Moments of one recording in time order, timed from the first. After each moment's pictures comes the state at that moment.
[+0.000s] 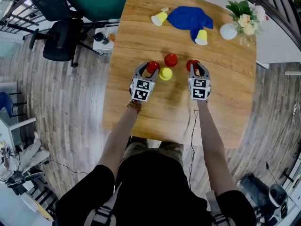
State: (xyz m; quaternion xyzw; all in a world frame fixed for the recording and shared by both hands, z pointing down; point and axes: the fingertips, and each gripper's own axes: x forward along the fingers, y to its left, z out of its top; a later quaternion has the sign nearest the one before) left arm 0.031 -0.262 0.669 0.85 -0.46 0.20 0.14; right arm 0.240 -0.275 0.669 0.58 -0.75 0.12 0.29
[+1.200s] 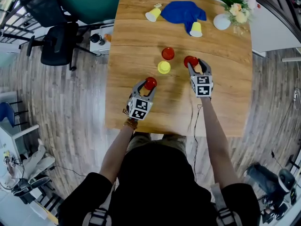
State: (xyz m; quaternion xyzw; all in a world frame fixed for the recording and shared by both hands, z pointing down) left arm 0.026 -0.140 0.676 0.88 -0.39 0.25 0.13; right arm 0.246 -0.241 0.654 0.56 -0.76 0.13 0.29
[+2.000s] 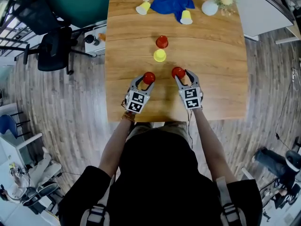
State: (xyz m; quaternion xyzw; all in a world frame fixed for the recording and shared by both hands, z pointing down) left arm 0.026 -0.103 0.676 0.90 -0.33 0.24 0.13; right arm 0.178 -0.102 0.656 0.53 -0.78 0.14 0.30
